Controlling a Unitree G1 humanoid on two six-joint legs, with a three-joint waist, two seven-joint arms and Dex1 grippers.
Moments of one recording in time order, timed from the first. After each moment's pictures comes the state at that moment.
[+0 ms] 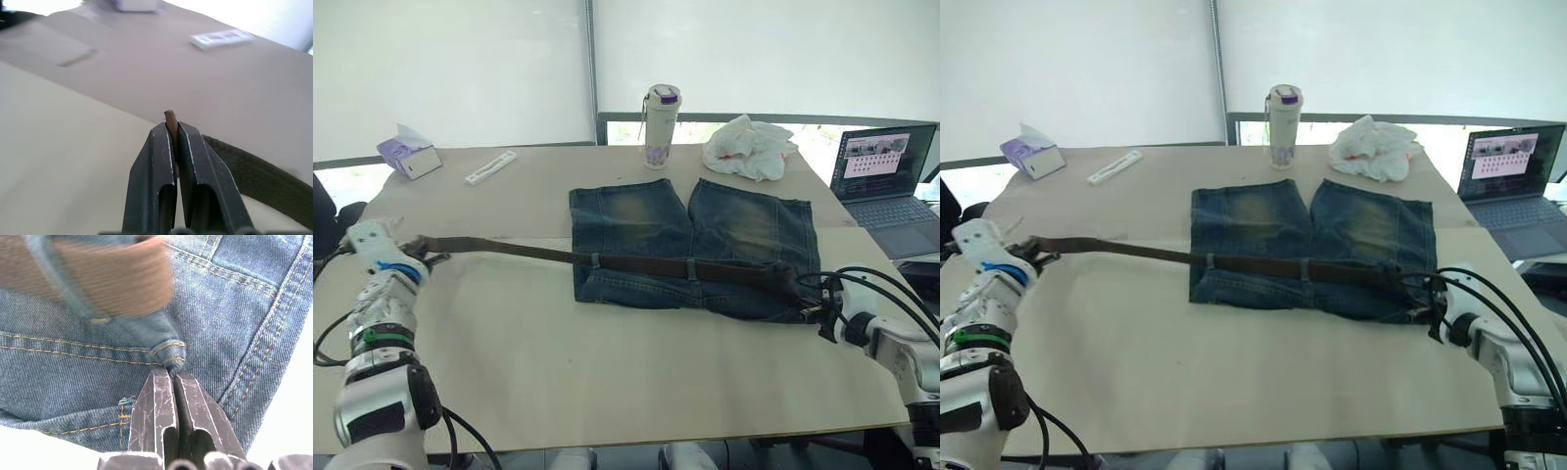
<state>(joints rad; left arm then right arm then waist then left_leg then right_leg) -0.78 0.71 0.49 1.12 -0.40 0.08 -0.19 -0.18 -0.75 -0.25 0.09 0.40 0.72 0.55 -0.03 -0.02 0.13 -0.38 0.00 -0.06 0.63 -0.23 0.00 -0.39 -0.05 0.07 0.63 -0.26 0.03</state>
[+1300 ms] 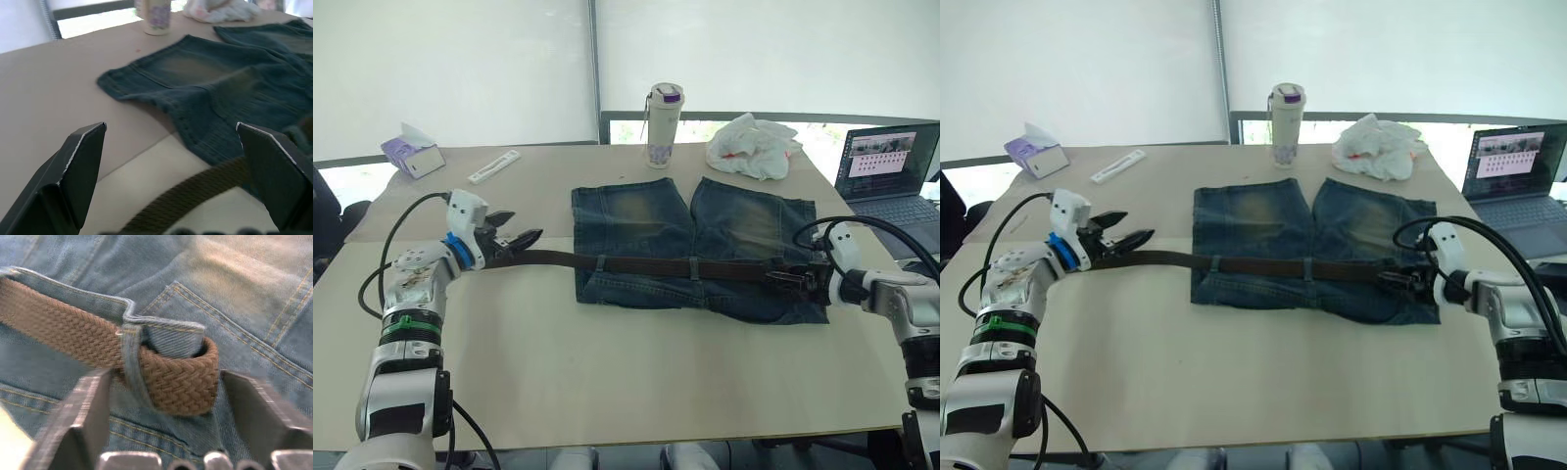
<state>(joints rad) -0.74 0.63 0.15 0.71 -0.28 0.14 -1.03 -0.54 -0.86 -0.09 0.37 0.38 0.74 0.95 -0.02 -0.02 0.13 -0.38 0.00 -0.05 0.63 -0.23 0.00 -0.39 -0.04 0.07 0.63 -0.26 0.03</state>
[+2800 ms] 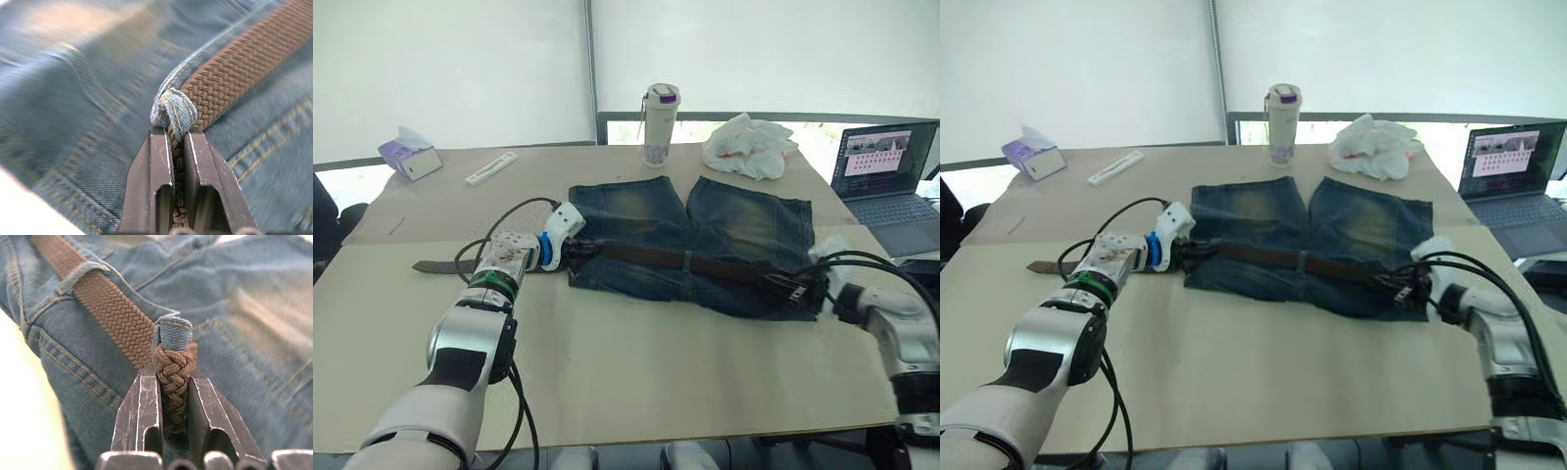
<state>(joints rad) -1.13 0.38 -0.01 1.32 0.05 -0.13 -0.90 -0.41 -0.71 -0.13 0.33 0.30 0.25 0.94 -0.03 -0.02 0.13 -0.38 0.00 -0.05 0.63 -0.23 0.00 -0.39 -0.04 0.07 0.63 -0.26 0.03</state>
